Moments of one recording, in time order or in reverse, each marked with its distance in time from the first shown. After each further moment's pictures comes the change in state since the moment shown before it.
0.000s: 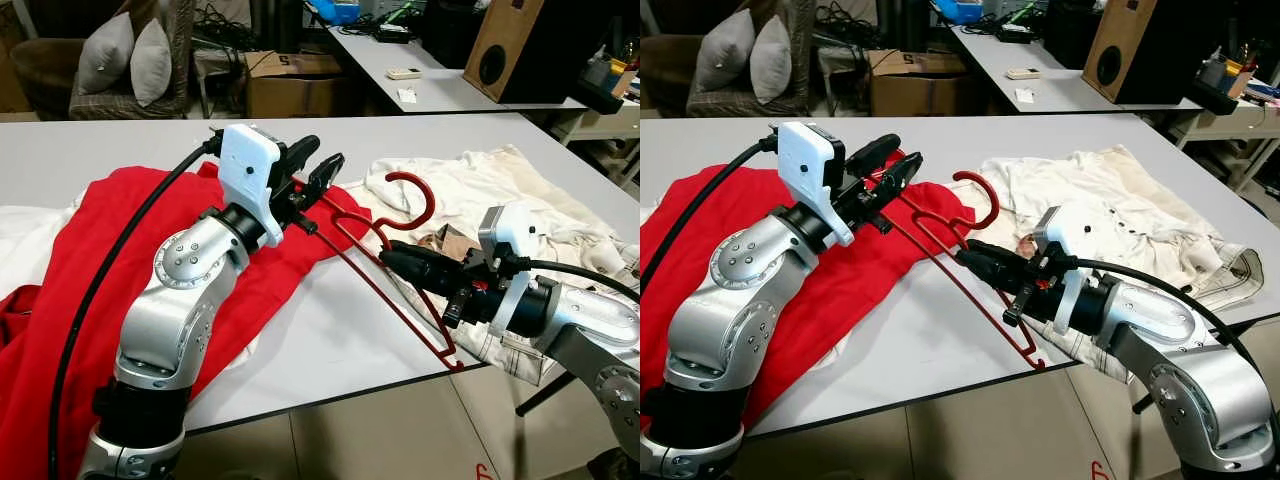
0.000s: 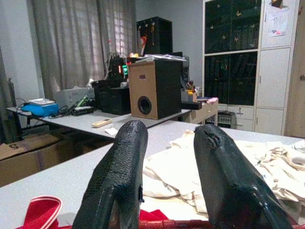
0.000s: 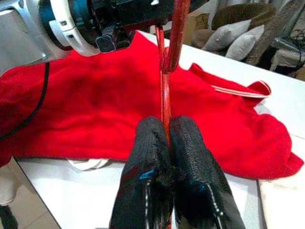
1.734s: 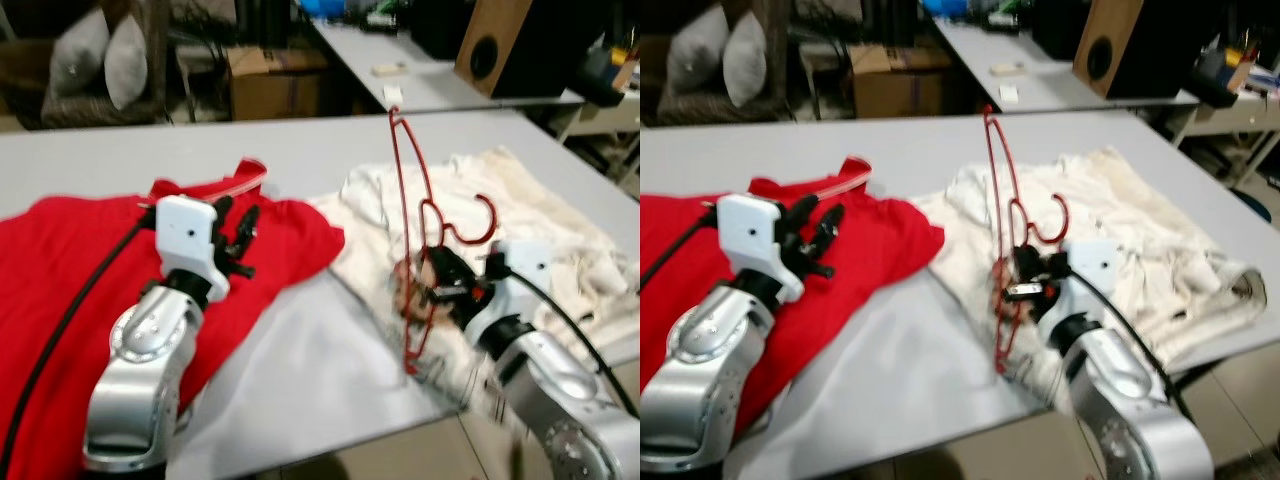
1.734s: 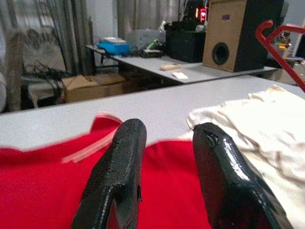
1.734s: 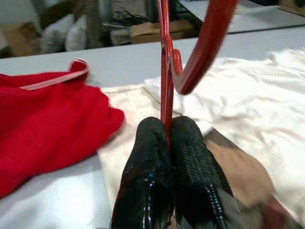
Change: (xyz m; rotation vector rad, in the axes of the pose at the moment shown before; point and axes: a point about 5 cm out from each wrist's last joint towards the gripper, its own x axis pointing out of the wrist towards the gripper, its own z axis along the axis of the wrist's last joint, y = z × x) left arm -0.067 0.013 -0.048 -0.020 0.205 0.384; right arm -0.004 0.001 -0.039 0.236 -0.008 -0.769
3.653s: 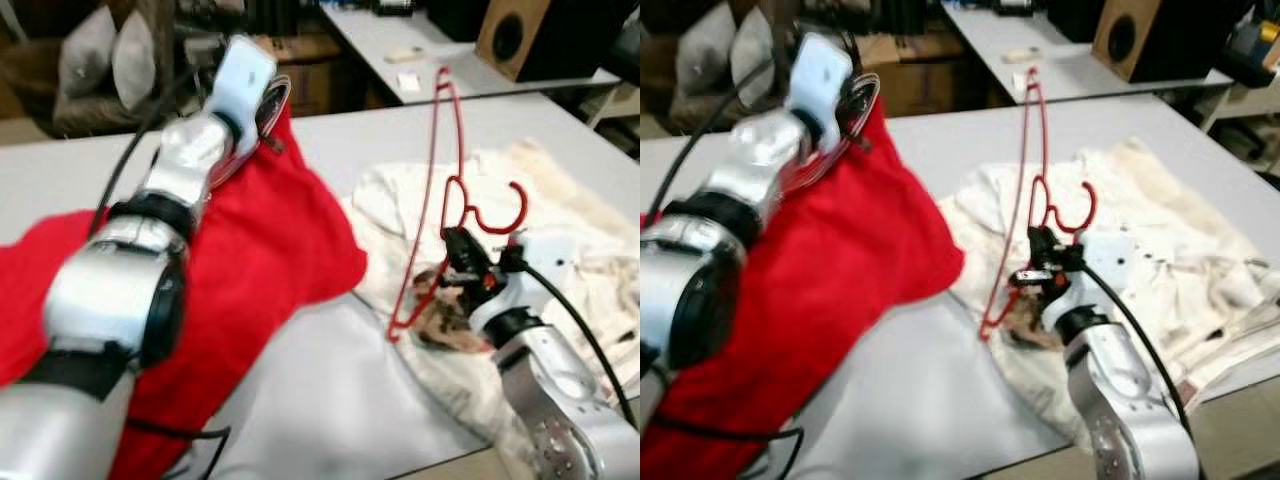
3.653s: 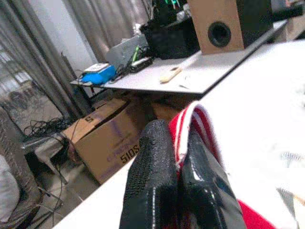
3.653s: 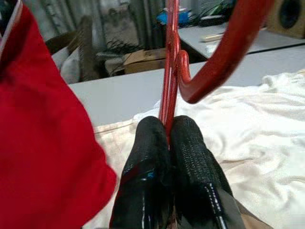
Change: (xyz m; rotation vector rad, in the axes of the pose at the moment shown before) left arm 0.151 0.061 0.063 0.389 -0.025 -0.143; right arm 0.003 0.008 0.003 0.020 -0.150 0.022
